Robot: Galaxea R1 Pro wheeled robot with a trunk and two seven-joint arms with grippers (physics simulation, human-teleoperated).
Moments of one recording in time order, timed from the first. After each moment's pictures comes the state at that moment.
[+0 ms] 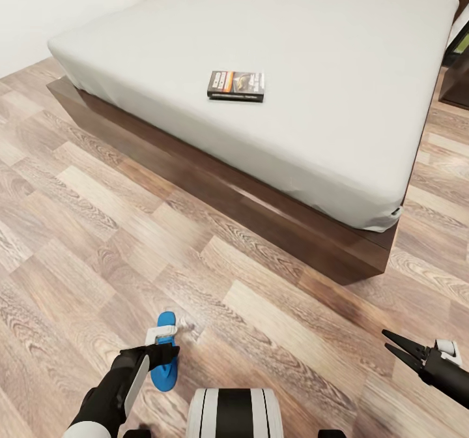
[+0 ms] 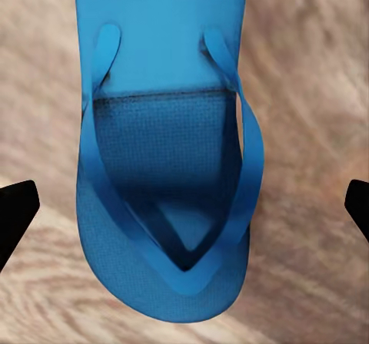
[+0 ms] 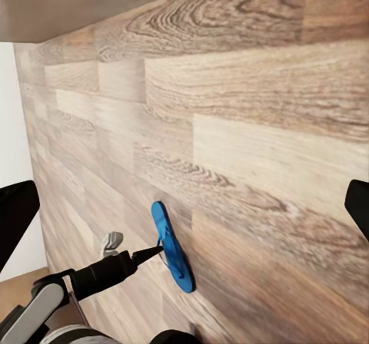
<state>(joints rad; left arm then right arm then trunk) -0.46 -0.05 0.13 -0.81 -0.01 0.54 -0.02 0.00 -0.49 -0.37 -1.30 -0.98 0.80 0.84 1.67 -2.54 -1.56</state>
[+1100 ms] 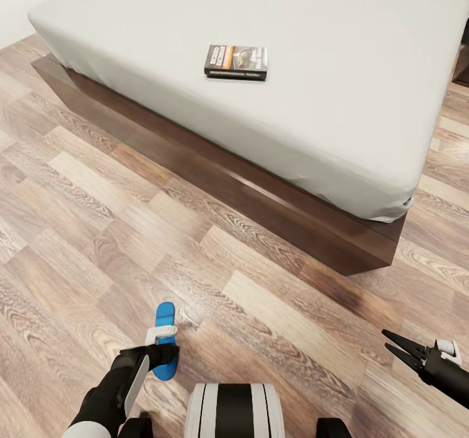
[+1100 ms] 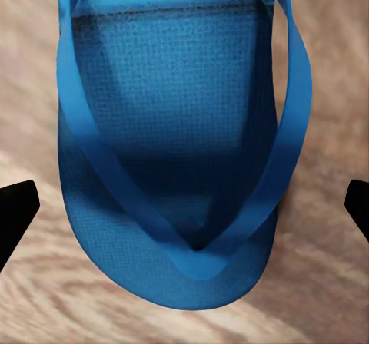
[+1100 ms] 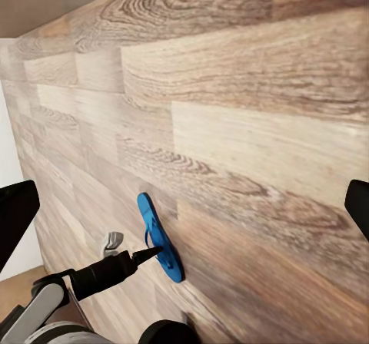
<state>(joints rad) -0.46 -0.05 0.13 -0.81 -0.01 0.54 -0.02 0.00 -0.49 -0.37 -1.30 -0.98 0.80 0.84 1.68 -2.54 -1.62</state>
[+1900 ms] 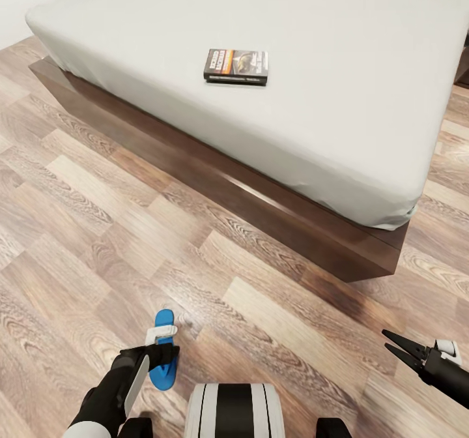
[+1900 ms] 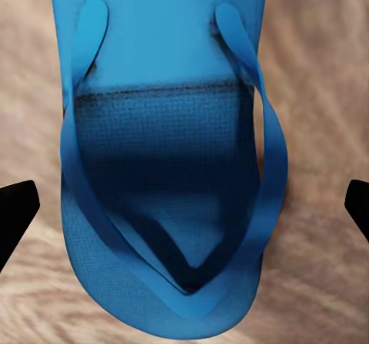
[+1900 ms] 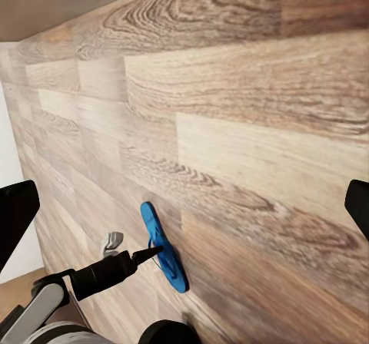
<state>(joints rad) -0.46 -0.05 0.13 -0.81 -0.01 0.54 -0.02 0.00 -0.49 -0.37 -1.30 -0.98 0.80 0.84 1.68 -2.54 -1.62</state>
